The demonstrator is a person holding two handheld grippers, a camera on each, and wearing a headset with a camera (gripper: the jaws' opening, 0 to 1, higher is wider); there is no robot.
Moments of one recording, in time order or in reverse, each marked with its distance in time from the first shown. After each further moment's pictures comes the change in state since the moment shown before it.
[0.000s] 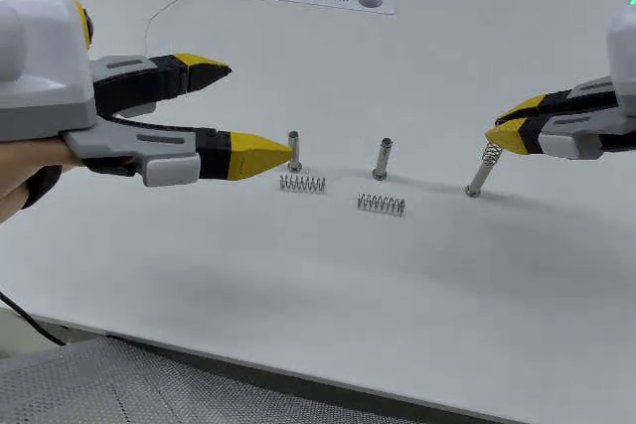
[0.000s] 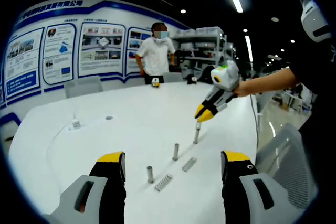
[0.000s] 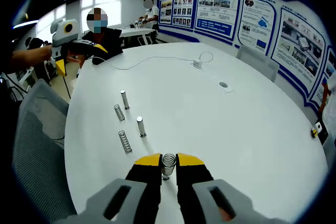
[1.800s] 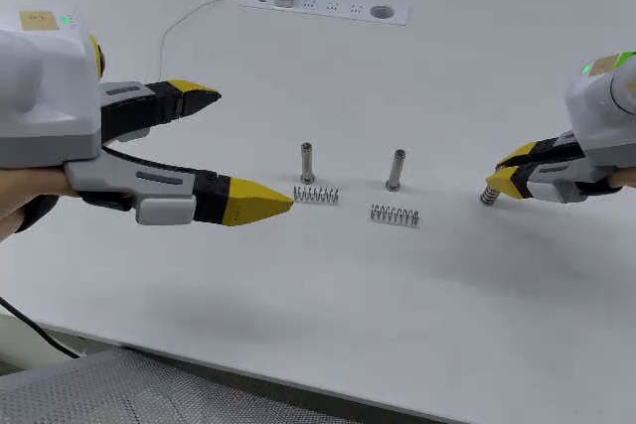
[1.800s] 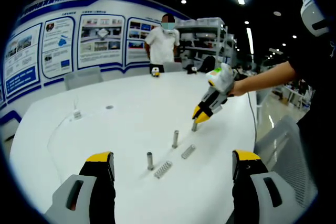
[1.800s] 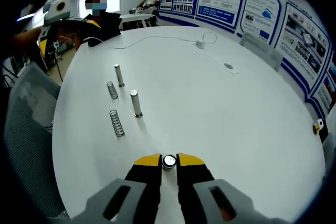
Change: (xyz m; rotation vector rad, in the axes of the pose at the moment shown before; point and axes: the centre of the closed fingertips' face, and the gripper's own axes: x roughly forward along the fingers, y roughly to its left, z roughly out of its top) left arm -0.012 0.010 -0.018 -0.010 0.072 0.002; right arm 0.035 -0.007 -0.041 -0.022 0.111 -0.001
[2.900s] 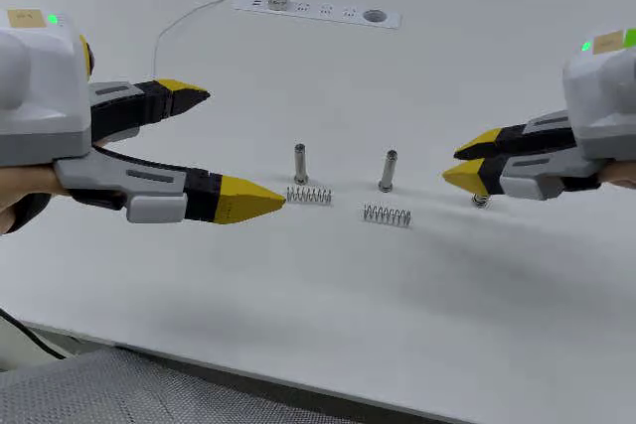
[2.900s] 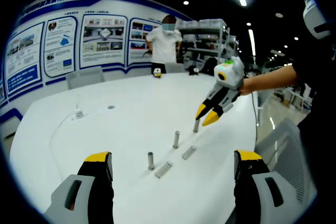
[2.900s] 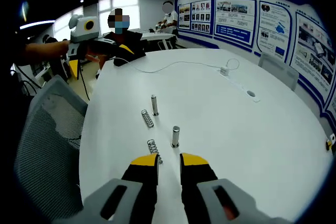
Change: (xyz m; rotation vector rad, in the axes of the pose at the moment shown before) left arm -0.002 -0.002 0.001 -0.016 -0.008 0.016; right arm -0.010 0.068 0.049 -0.076 -0.154 0.179
